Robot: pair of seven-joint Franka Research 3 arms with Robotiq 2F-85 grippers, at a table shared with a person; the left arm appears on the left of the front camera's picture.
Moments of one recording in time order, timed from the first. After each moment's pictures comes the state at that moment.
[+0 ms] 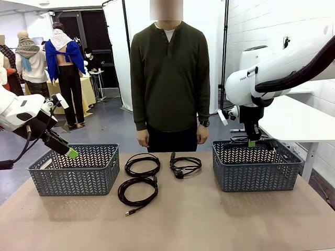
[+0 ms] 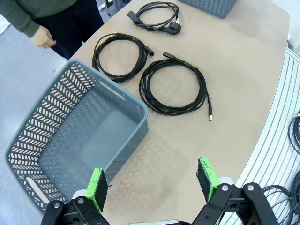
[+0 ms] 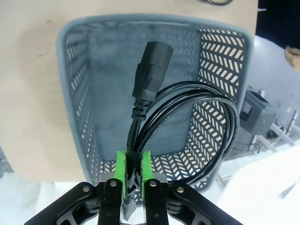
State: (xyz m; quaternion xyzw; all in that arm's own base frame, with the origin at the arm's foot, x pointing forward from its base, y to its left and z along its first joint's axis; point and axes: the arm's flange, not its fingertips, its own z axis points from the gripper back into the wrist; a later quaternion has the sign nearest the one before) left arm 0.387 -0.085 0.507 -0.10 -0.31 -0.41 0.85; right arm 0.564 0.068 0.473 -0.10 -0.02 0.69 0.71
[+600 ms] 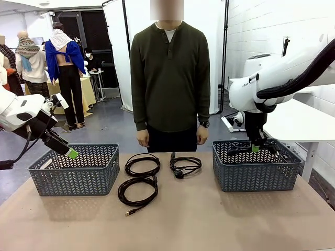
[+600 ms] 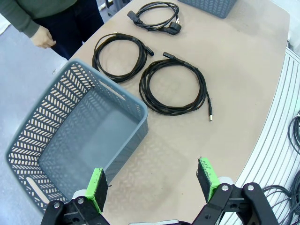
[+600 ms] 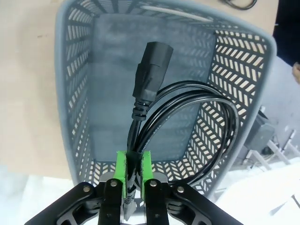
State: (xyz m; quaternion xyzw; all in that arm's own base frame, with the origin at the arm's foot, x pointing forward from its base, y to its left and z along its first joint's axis) left arm 0.387 -0.085 0.507 -0.10 -0.31 -0.41 0.85; right arm 0.575 0.051 0.450 -0.09 -0.01 0.73 0.68
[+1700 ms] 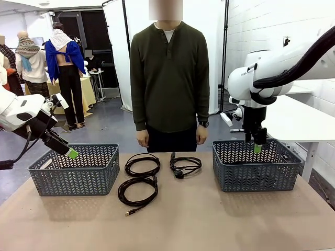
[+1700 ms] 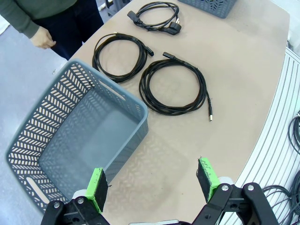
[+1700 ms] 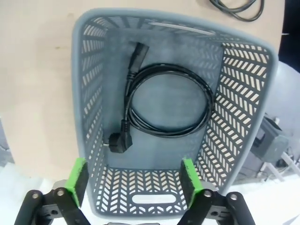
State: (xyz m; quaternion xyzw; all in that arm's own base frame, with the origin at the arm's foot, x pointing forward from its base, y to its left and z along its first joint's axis) left arm 0.387 -0.085 0.507 -0.10 -0.31 -0.41 0.85; right arm 0.583 0.051 0.462 -0.03 0.01 0.73 0.69
